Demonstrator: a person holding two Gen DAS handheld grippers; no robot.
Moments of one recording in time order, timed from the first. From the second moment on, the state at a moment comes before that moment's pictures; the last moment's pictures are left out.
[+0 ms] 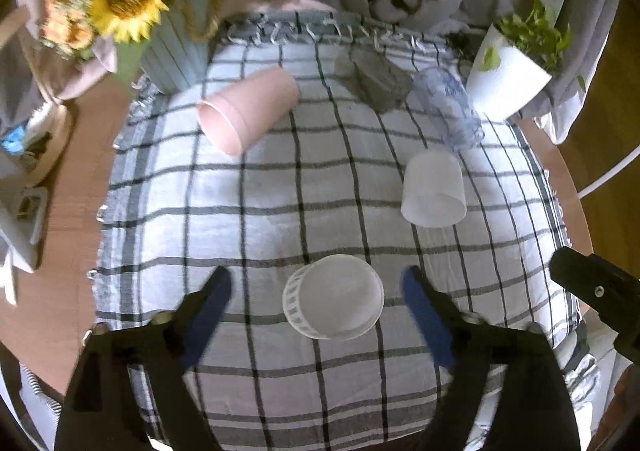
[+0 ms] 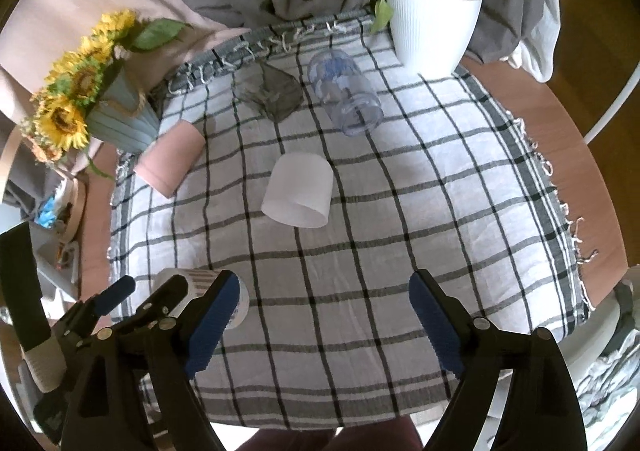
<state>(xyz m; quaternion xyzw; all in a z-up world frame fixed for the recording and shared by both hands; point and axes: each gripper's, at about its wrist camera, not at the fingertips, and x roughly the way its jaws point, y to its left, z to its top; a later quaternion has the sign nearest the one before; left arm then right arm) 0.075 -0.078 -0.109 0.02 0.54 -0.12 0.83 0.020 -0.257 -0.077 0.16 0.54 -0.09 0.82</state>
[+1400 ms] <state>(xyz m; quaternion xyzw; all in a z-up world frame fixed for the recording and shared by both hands) -0.053 -0.012 -0.021 0.00 0.40 0.03 0.92 -0.085 -0.204 -0.006 0.10 0.40 -0.05 0.91</state>
